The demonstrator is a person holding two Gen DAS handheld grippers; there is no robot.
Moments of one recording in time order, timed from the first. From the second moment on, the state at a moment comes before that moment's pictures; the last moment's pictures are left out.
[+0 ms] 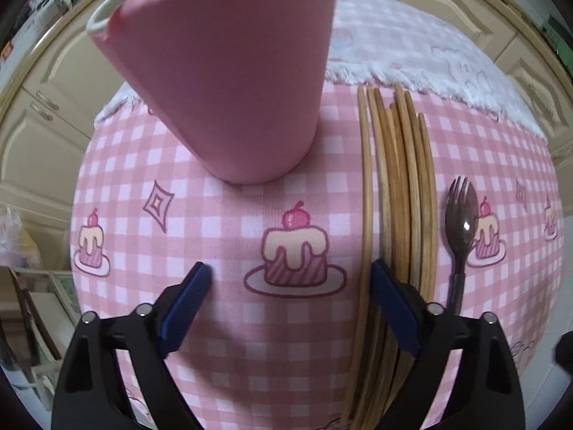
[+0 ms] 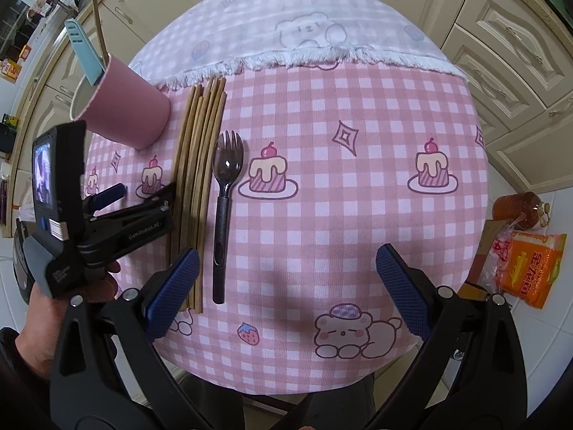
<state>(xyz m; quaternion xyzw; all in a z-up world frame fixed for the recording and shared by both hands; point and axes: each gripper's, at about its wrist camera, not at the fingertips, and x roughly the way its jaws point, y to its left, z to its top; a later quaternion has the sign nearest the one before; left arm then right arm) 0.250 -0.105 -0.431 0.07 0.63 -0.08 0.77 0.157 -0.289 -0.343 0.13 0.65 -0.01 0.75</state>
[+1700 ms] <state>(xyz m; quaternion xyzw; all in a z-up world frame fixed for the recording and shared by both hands) 0.181 -0.062 -0.281 -0.04 0.48 -0.22 0.85 0.166 -0.287 -0.285 0.22 0.52 0.07 0.82</state>
